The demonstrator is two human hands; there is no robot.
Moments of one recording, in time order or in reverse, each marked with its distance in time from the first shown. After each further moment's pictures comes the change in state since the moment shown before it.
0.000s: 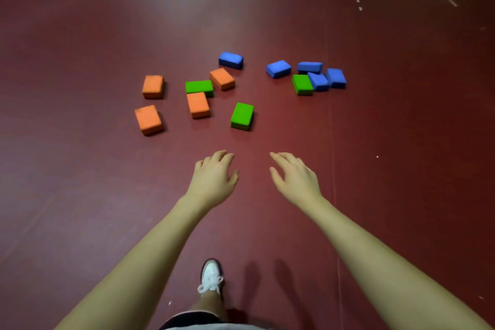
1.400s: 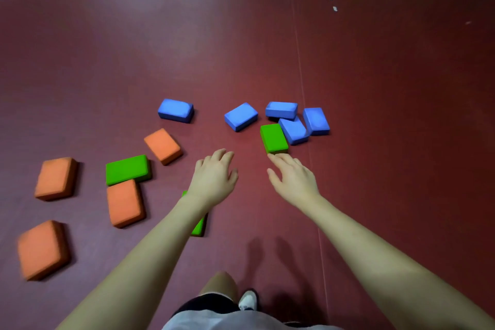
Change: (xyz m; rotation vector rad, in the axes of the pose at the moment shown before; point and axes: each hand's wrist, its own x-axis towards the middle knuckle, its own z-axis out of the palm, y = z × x) left_hand 0.854 0.141 -0.024 0.039 -0.059 0.110; right_hand 0.752 0.349 -0.091 0.000 -0.015 0.123
